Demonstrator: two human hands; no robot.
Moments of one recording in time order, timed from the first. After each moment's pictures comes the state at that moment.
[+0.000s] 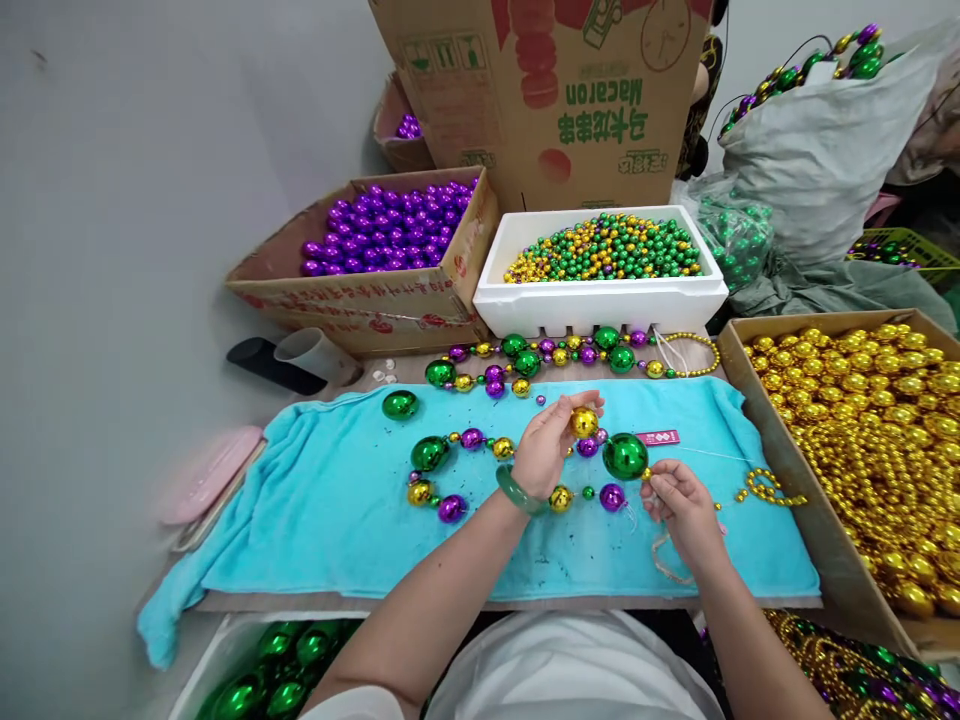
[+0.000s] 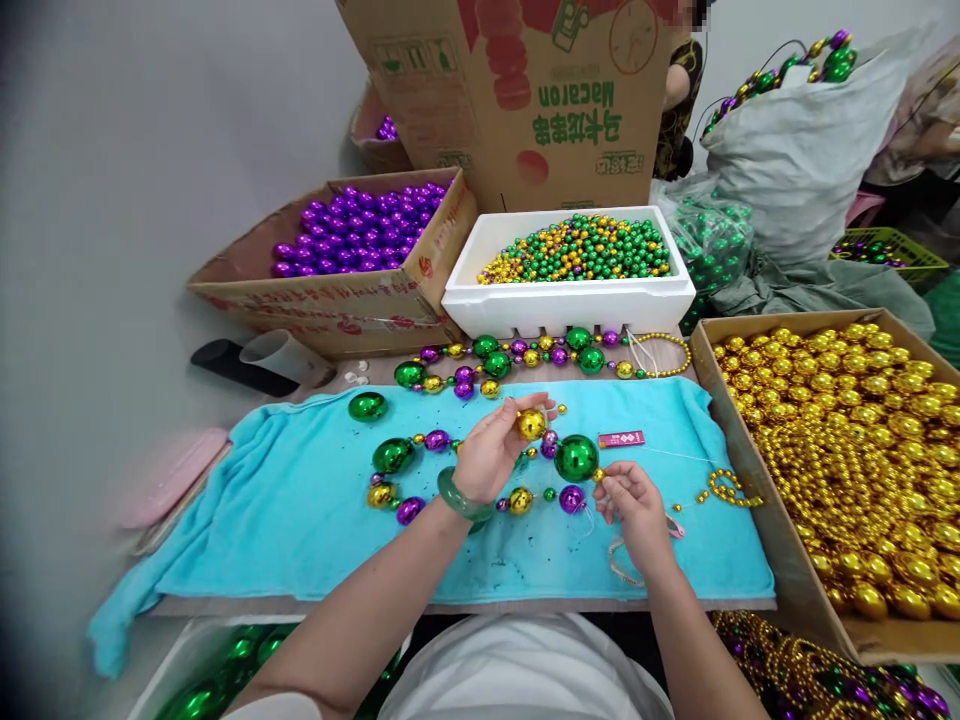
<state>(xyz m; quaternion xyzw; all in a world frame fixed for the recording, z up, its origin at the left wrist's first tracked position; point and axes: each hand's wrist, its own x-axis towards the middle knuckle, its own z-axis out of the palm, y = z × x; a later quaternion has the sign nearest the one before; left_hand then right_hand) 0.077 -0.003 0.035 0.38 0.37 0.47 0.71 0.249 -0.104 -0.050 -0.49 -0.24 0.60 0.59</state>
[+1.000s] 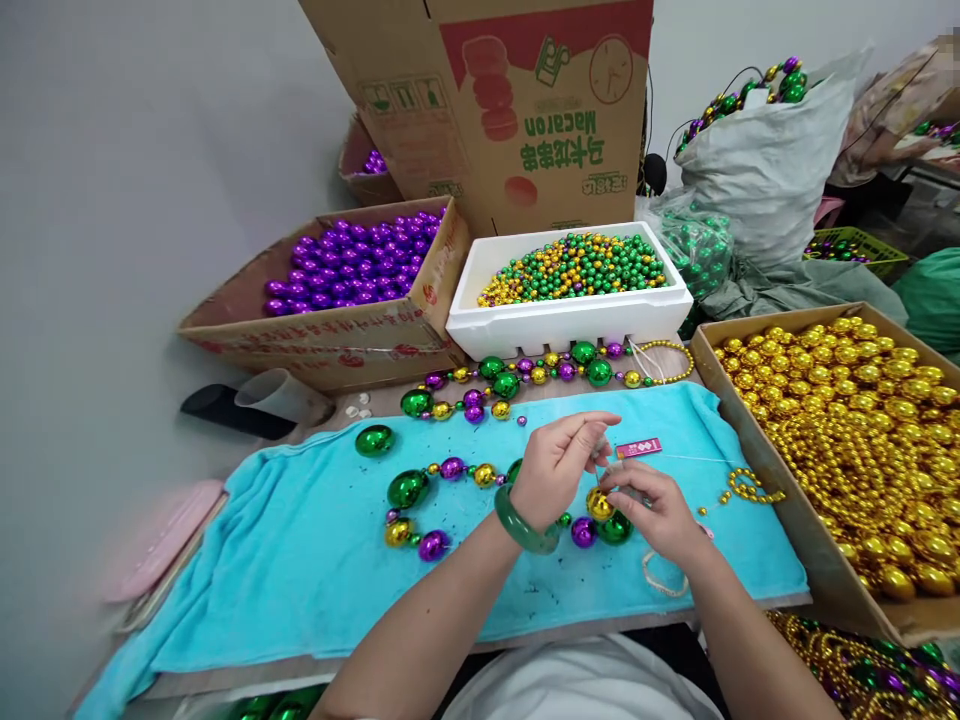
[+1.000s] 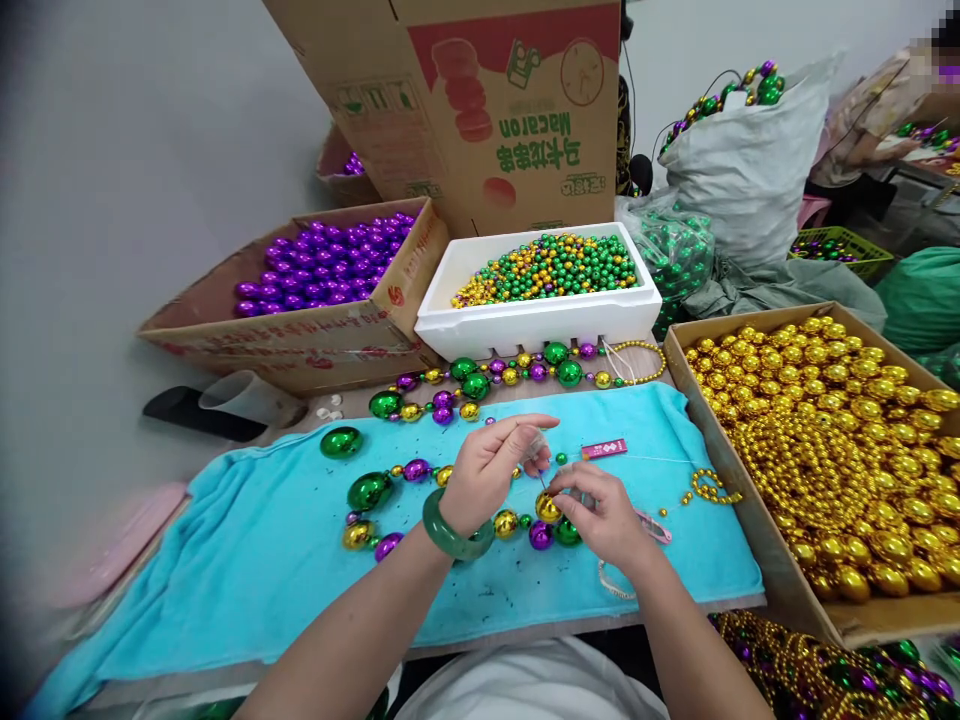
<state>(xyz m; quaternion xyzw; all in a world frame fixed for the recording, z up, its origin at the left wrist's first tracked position) 0.100 -0.014 0.080 0.65 0.36 0.37 0.56 0.250 -0.083 -0.006 -0.46 -0.61 0.41 0.50</state>
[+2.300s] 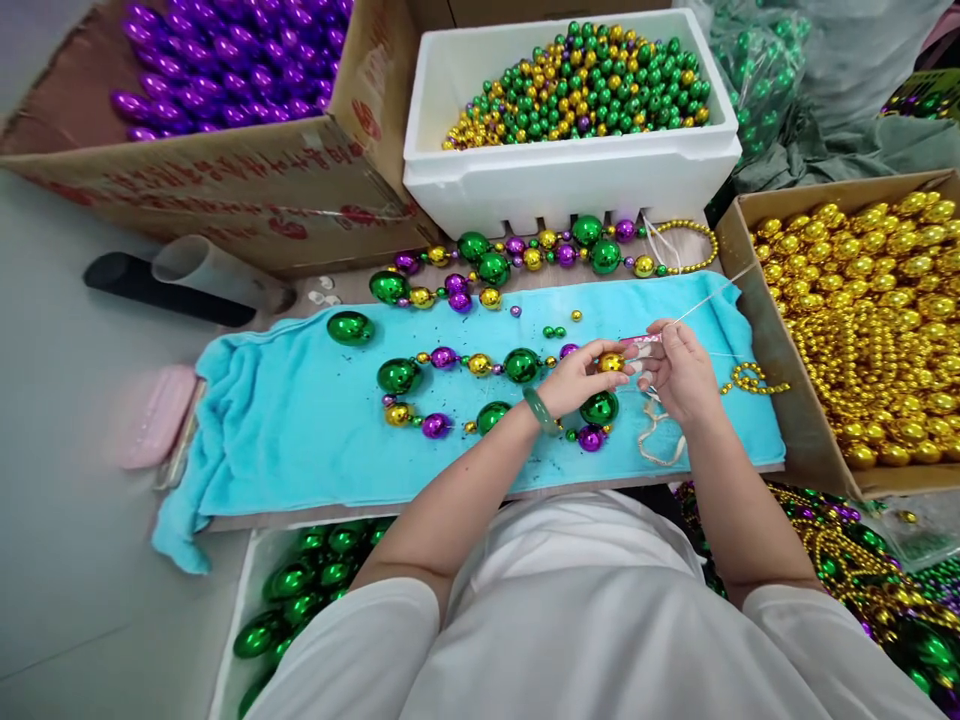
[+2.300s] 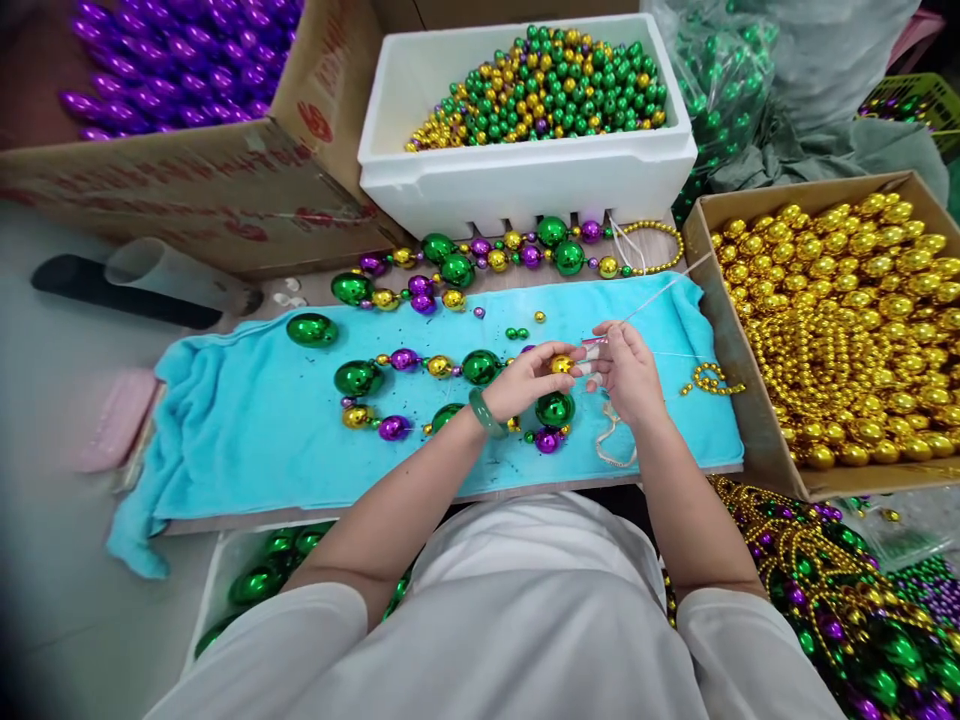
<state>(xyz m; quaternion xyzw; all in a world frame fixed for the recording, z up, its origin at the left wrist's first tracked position) 0.108 -0.015 -0.029 0.53 0.31 0.22 0.75 0.265 -0.066 -0.015 -0.45 -0.26 0.59 0.61</state>
